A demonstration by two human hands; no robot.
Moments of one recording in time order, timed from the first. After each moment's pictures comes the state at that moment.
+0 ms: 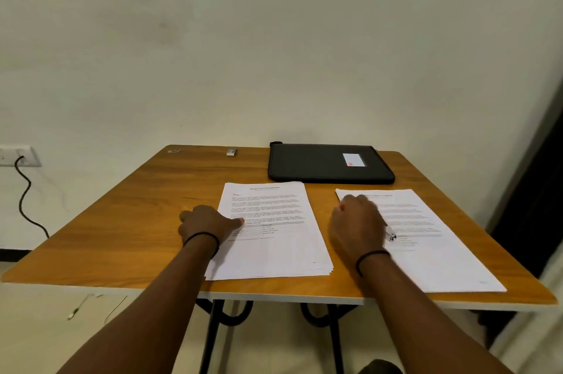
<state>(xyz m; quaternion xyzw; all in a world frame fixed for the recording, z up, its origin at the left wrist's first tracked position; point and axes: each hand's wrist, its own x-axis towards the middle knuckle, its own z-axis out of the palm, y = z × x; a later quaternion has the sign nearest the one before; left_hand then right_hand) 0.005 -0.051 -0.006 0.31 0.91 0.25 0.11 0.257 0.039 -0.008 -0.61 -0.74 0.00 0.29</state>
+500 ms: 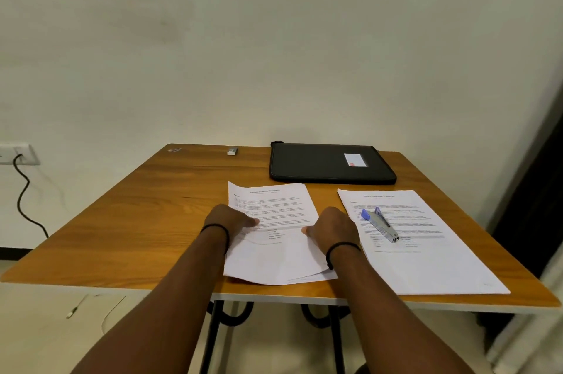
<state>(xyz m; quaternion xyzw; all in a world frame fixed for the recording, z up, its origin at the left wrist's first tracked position) 0.016 -0.040 -0.002 0.29 0.80 0.43 0.31 0.212 0.037 -0.014 -0.66 -0.72 0.16 0.16</state>
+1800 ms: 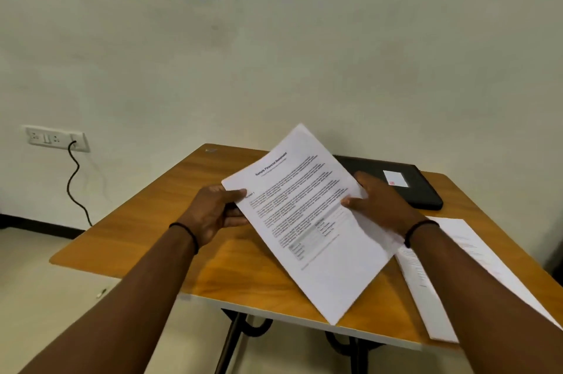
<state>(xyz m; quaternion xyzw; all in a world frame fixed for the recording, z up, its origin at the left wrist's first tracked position) -0.051 -0.086 0.034 0.30 0.57 0.65 0.41 0.221 0.090 0.059 -0.38 -0.86 0.25 0.23</state>
